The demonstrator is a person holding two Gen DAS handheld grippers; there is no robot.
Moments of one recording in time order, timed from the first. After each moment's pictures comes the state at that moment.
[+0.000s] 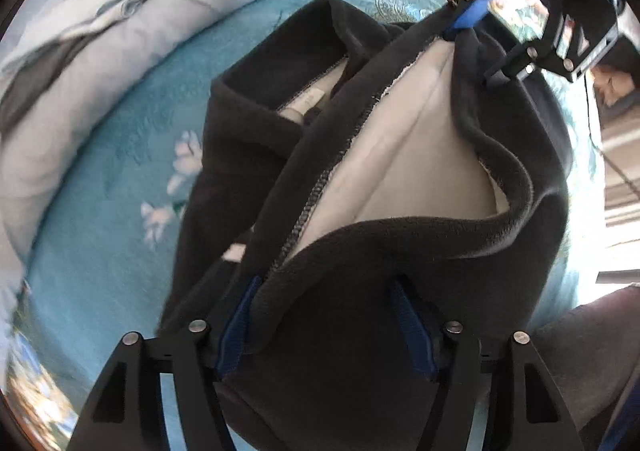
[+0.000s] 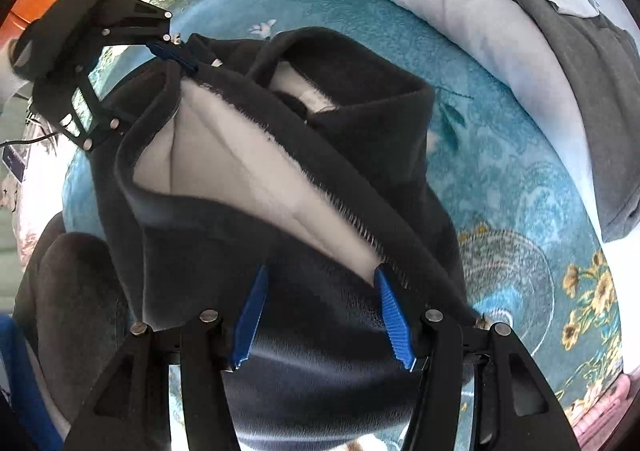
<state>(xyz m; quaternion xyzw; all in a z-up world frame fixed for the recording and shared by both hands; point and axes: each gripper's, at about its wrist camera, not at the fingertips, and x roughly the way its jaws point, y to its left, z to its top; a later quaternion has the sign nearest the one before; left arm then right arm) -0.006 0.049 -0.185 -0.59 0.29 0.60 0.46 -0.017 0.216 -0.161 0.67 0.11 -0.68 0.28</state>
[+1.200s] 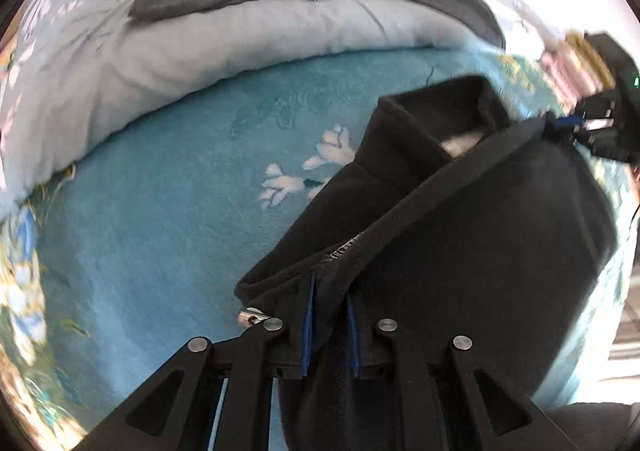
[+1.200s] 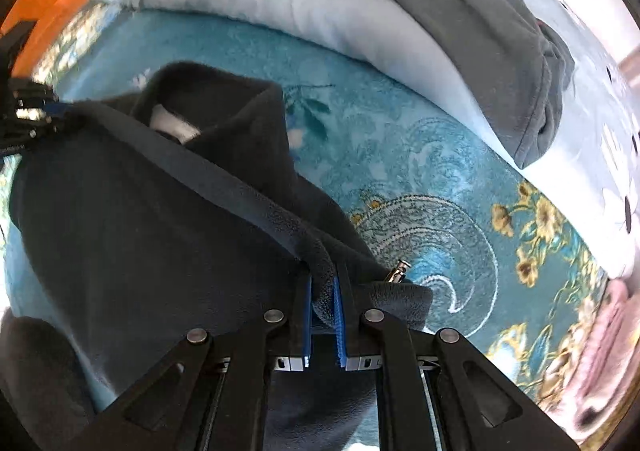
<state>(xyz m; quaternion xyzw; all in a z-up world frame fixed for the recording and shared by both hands) -0.044 -0.011 -0.185 -0.58 0.14 0.73 0.33 -0.016 0.252 -0.159 0.63 0.08 -0.76 0.09</state>
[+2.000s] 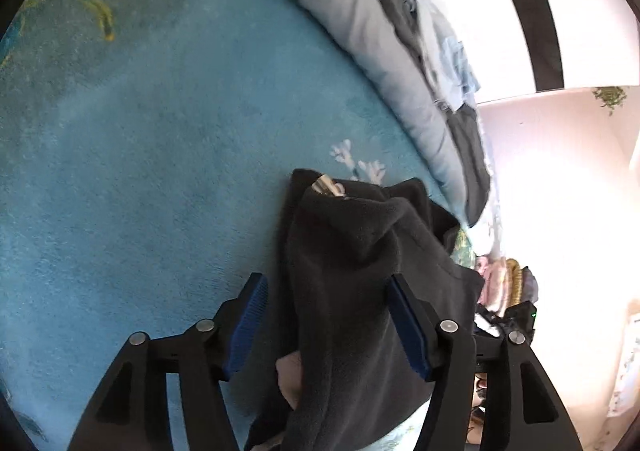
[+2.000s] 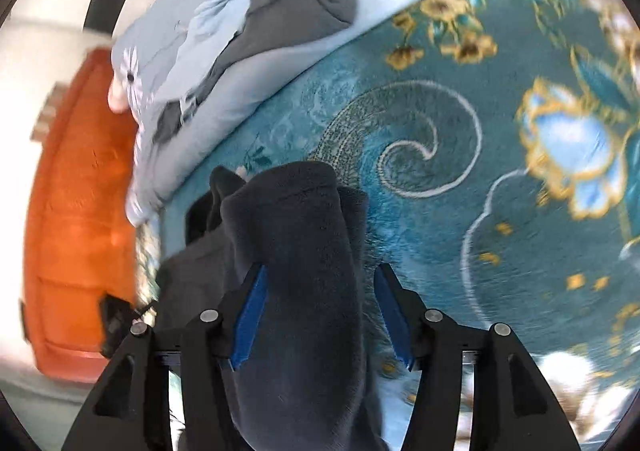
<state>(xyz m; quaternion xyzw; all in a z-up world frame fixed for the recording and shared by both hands) -0.010 -0.133 -0.225 -0.61 -0.31 0.69 0.24 0.069 0.367 -0.179 0.52 -0.41 -0.75 0.05</state>
